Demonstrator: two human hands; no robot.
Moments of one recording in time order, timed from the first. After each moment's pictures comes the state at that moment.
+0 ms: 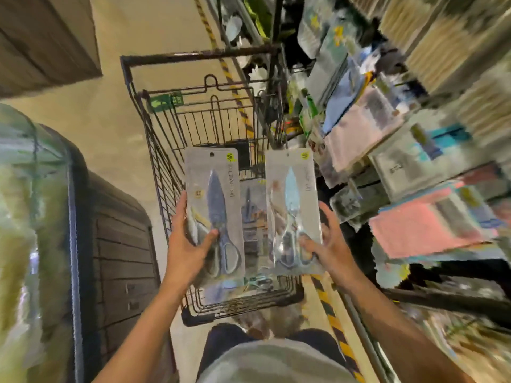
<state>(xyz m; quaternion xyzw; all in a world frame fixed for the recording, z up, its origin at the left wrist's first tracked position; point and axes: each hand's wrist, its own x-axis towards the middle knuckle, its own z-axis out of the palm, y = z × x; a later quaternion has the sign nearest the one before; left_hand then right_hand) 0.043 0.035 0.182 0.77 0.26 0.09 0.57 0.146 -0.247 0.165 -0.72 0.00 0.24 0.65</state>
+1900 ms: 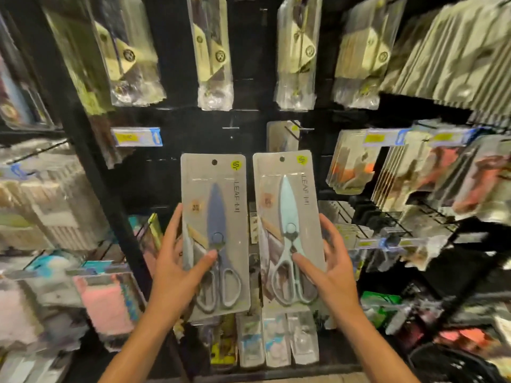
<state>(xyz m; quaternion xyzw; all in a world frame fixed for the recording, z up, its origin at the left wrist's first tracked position) -0.134 -0.499 0.431 0.62 -0.40 -0.11 0.66 -0.343 -0.657 0.413 -0.66 0.24 -0.48 0.53</state>
